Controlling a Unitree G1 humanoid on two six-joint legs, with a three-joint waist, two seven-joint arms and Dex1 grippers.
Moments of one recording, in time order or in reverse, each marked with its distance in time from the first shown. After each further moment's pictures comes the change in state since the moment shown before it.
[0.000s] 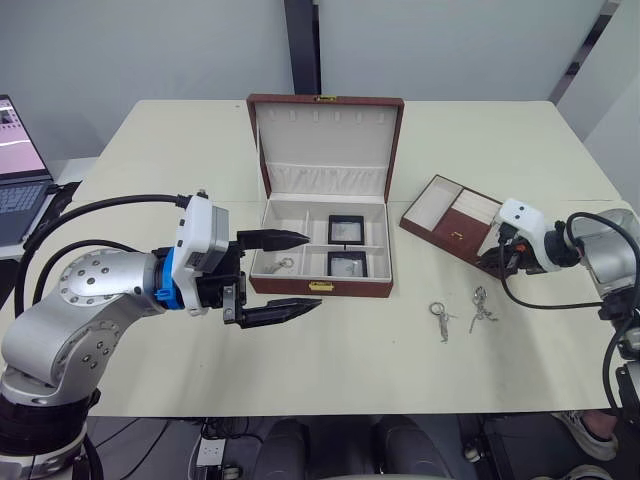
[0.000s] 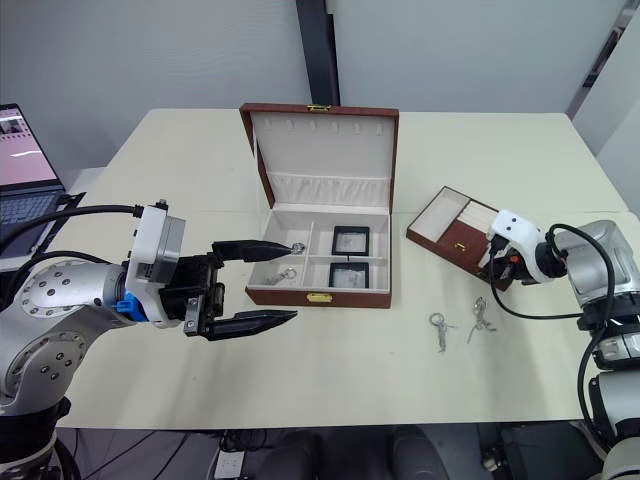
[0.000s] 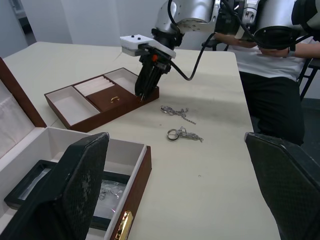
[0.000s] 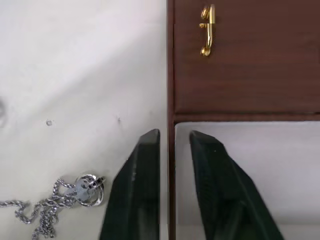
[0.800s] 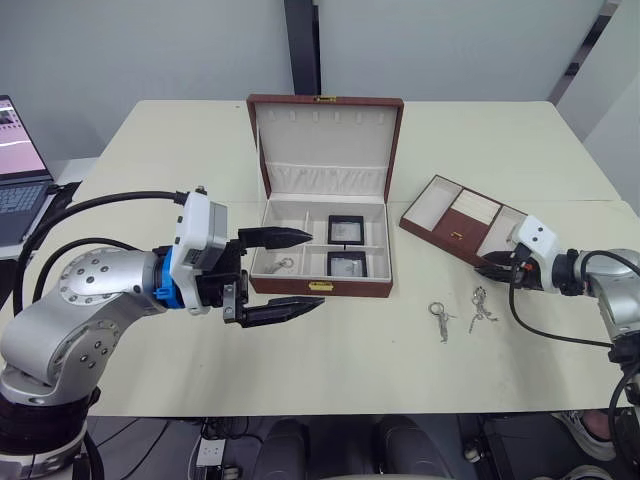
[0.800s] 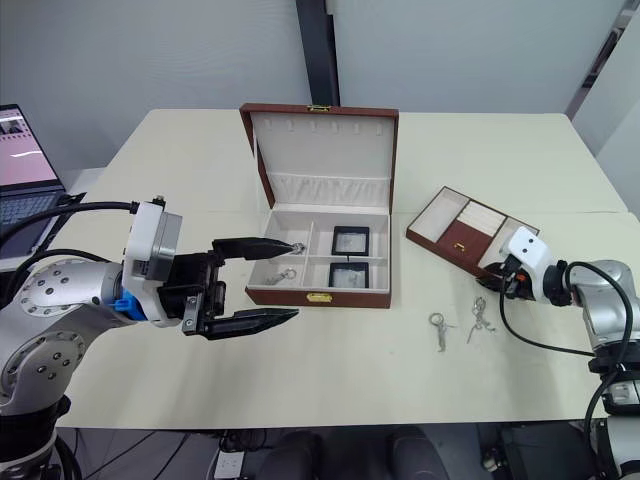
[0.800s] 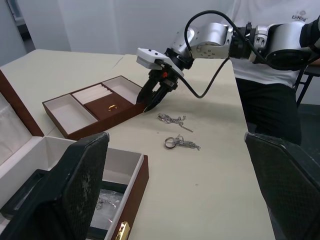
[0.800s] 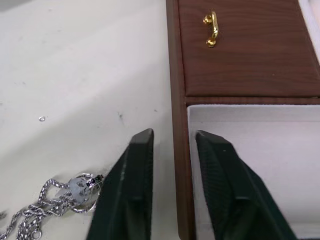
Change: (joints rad) left arm -0.016 0.000 0.002 -0.009 -0.038 0.006 0.018; right arm 0.238 0.042 -0.141 -0.039 0.126 -0.255 -0.159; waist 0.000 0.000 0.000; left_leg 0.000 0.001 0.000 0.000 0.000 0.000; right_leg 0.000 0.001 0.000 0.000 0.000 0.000
